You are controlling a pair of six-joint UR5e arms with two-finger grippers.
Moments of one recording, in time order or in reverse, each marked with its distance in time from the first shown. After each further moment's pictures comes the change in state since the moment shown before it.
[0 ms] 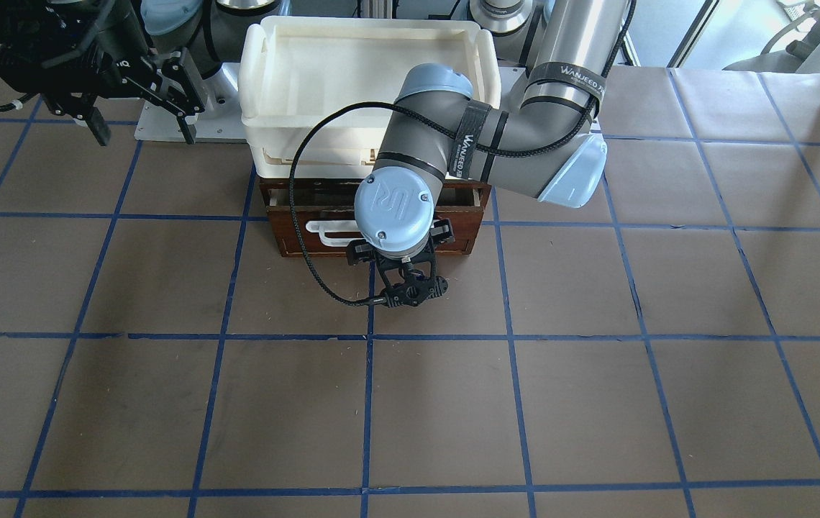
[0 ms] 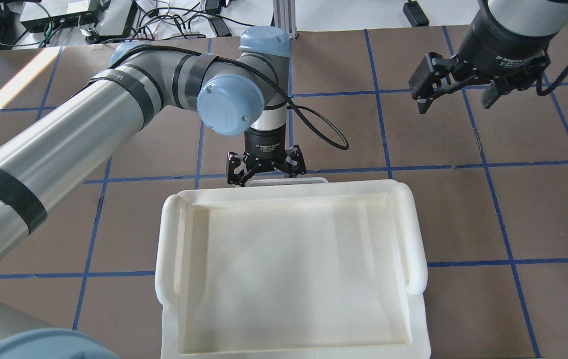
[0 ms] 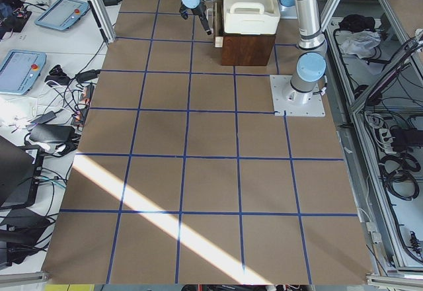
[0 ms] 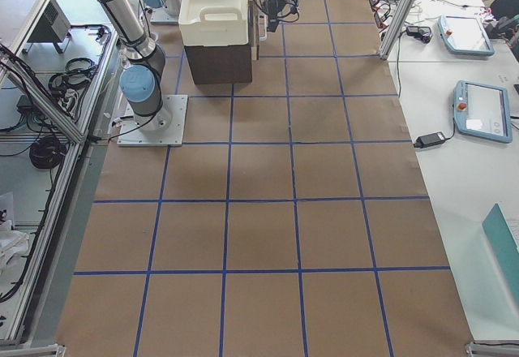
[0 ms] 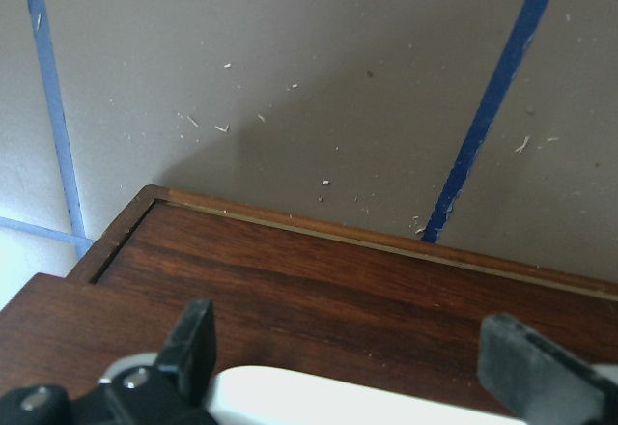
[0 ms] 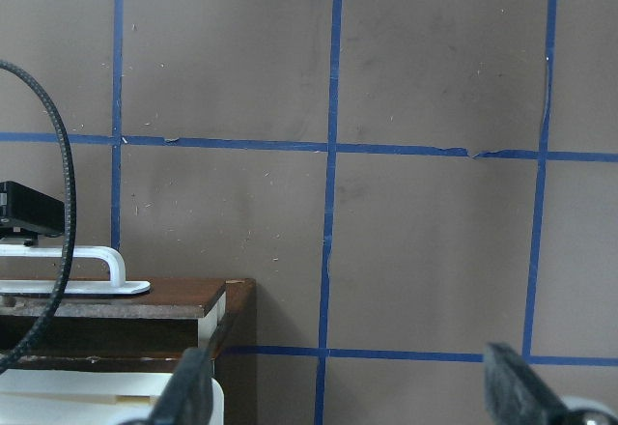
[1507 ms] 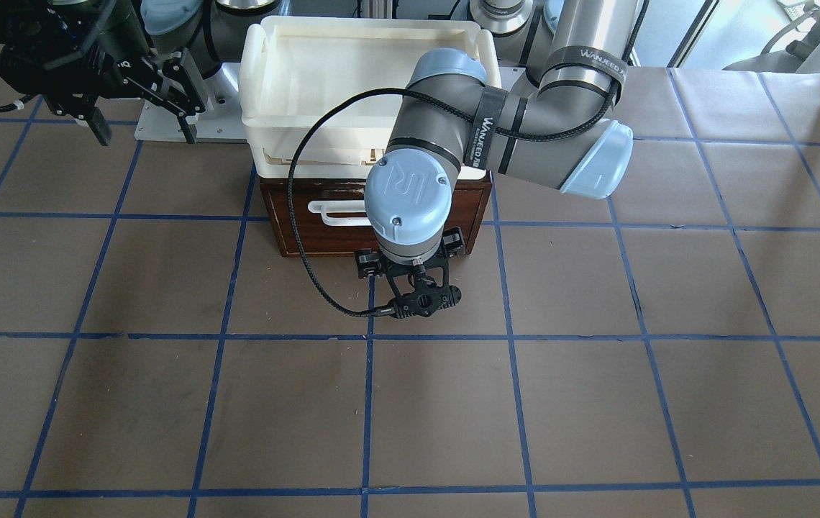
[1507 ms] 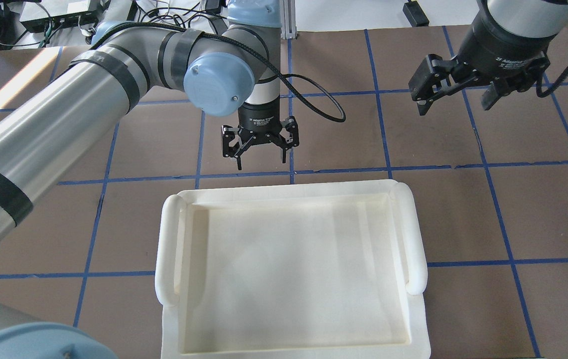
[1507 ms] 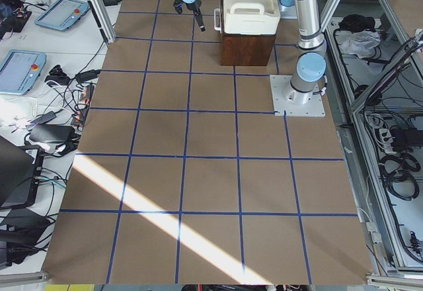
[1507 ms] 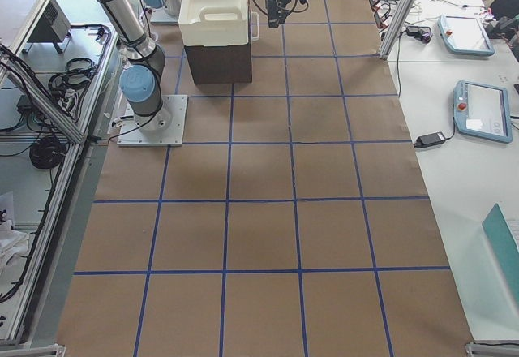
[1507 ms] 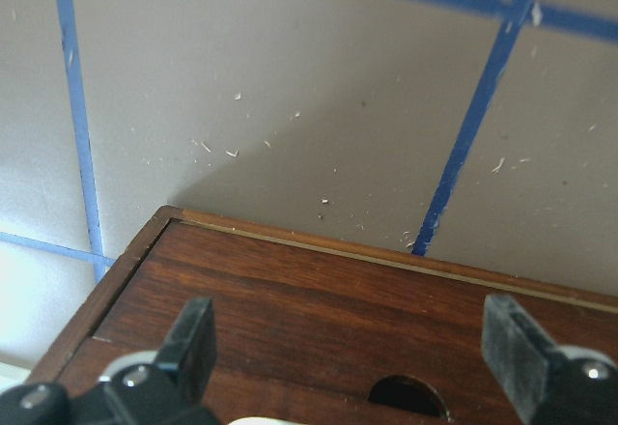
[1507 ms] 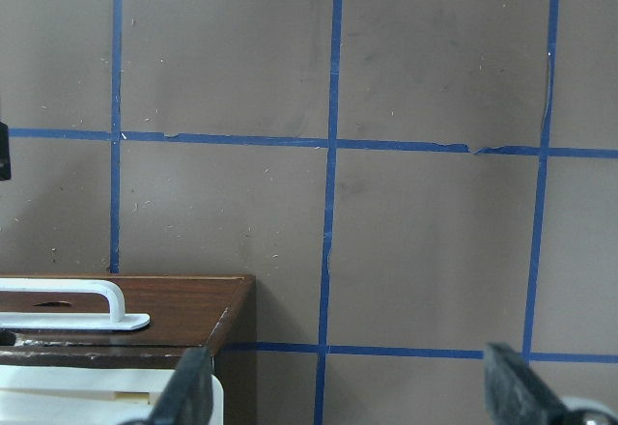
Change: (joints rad) left arm 0.047 0.013 0.088 0.089 0.026 0.035; right arm 0.000 0.000 0.002 0.006 0.000 -0.001
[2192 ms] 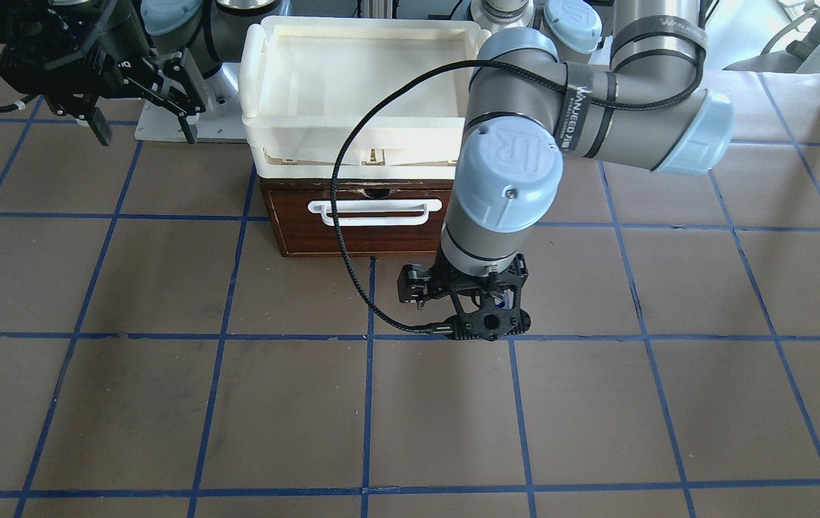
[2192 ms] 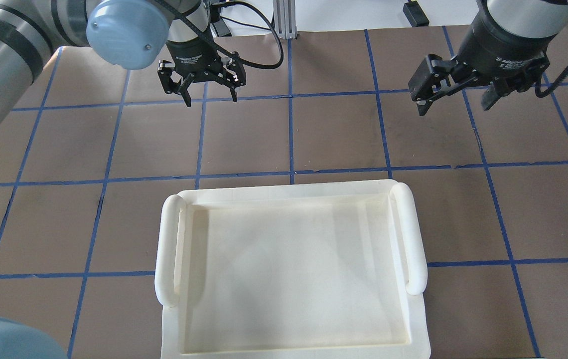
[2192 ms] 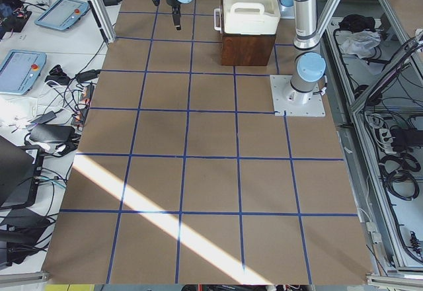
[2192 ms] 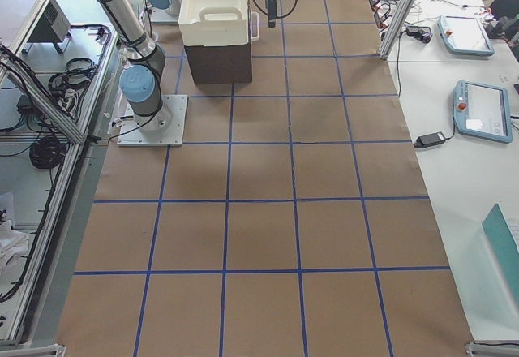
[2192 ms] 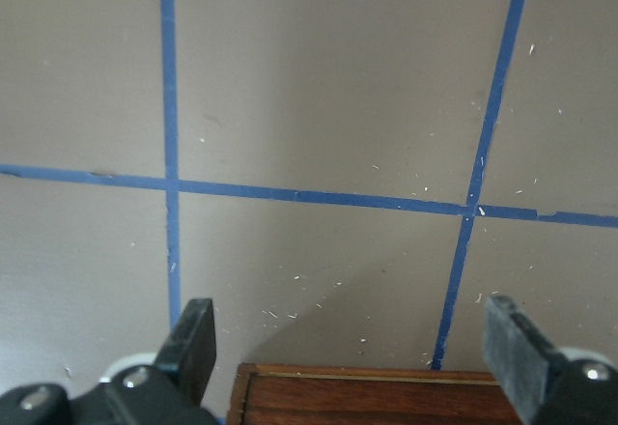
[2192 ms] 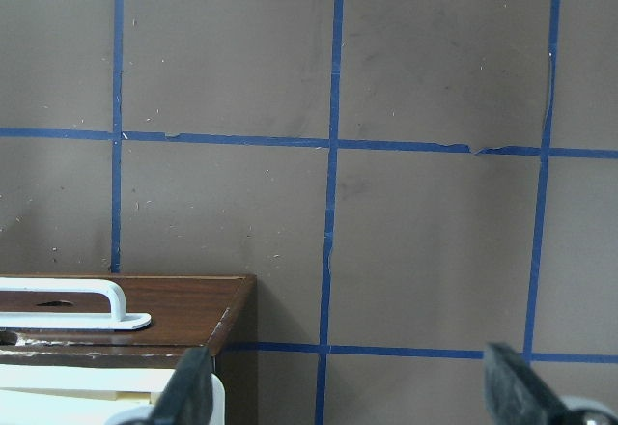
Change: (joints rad) left arm 0.186 0.105 0.052 0.090 0.003 0.361; right arm 0.001 0.000 0.000 -0.001 0.002 0.000
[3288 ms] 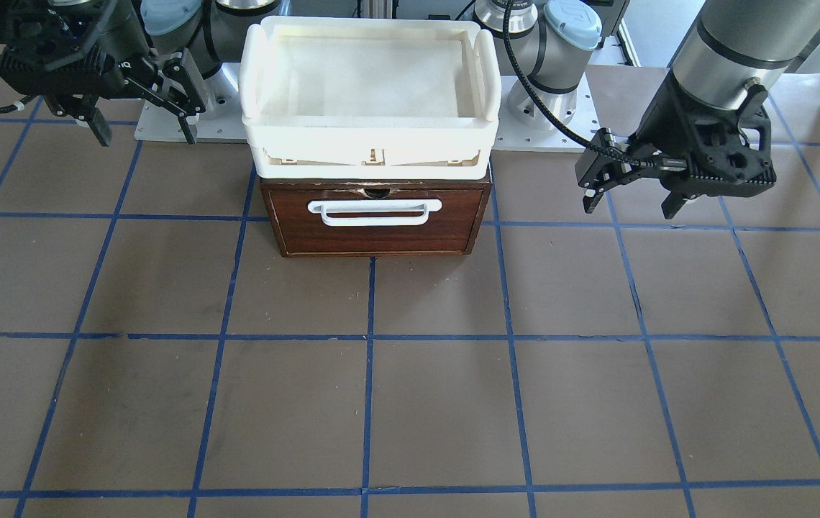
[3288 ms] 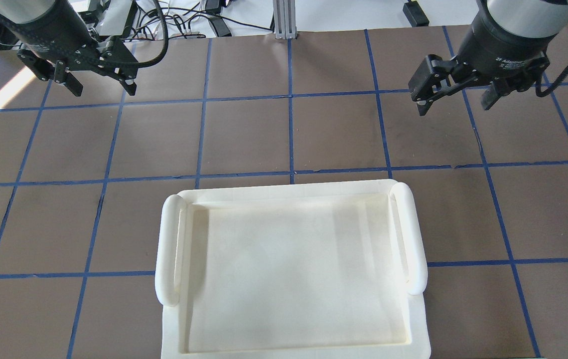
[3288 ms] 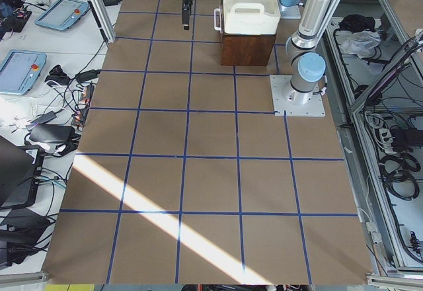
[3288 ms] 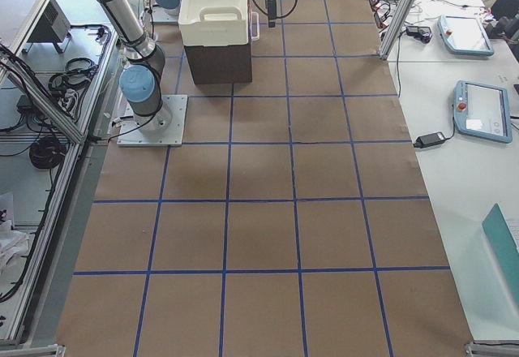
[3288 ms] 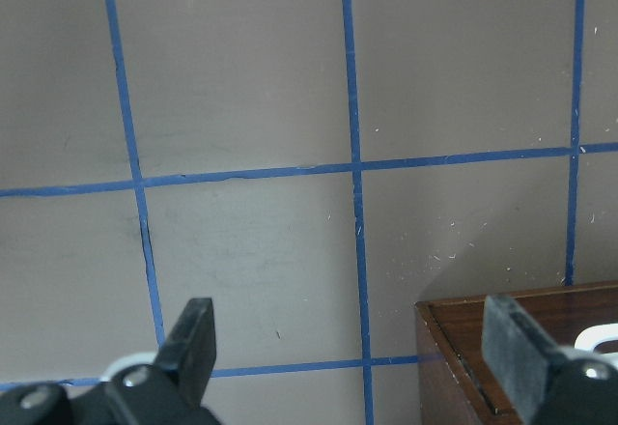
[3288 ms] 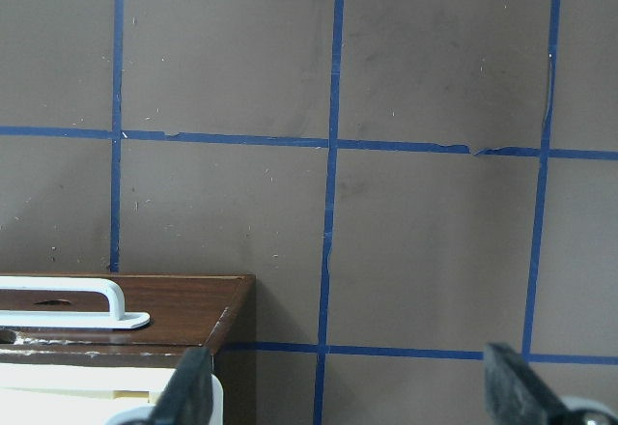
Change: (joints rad) left arm 0.224 0.296 -0.127 -0.102 0.005 0.311; right arm 0.000 0.000 0.000 0.000 -0.002 -0.005
